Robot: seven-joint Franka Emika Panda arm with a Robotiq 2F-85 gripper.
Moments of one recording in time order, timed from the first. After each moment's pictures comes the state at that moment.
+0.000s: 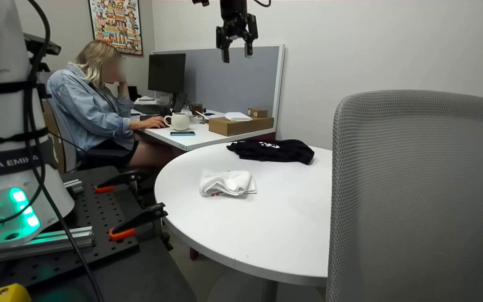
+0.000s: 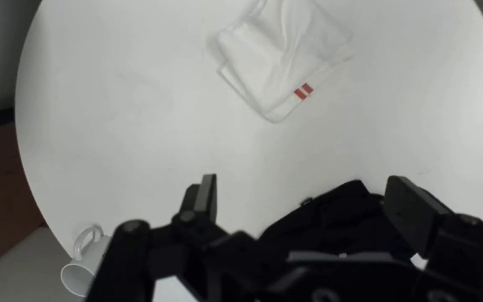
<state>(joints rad) 0.03 -0.13 0.10 -2.13 -0.18 2.01 0.07</state>
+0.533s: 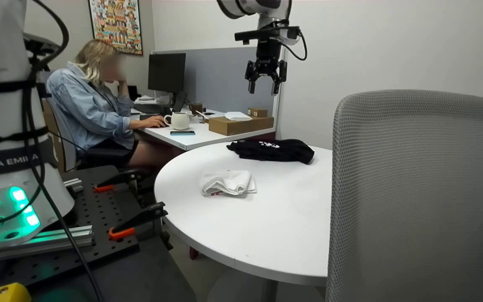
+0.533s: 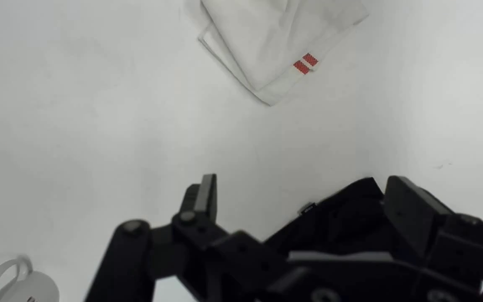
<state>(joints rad) 0.00 0.31 0.04 -1.78 -0.08 1.97 -0.08</state>
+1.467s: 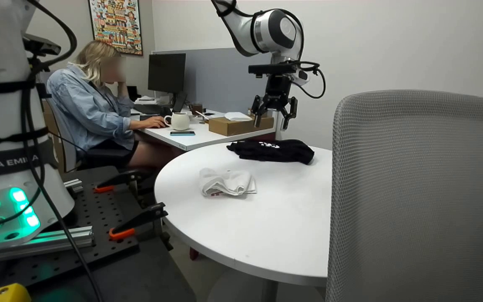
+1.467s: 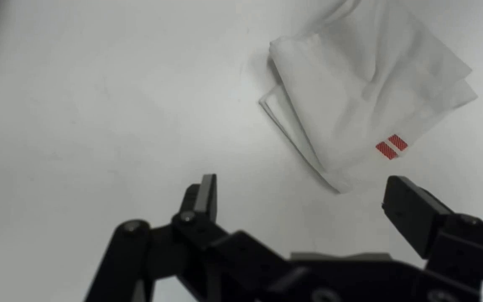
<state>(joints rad) -0.02 0.52 0.00 -1.71 -0.20 1.90 -0.20</state>
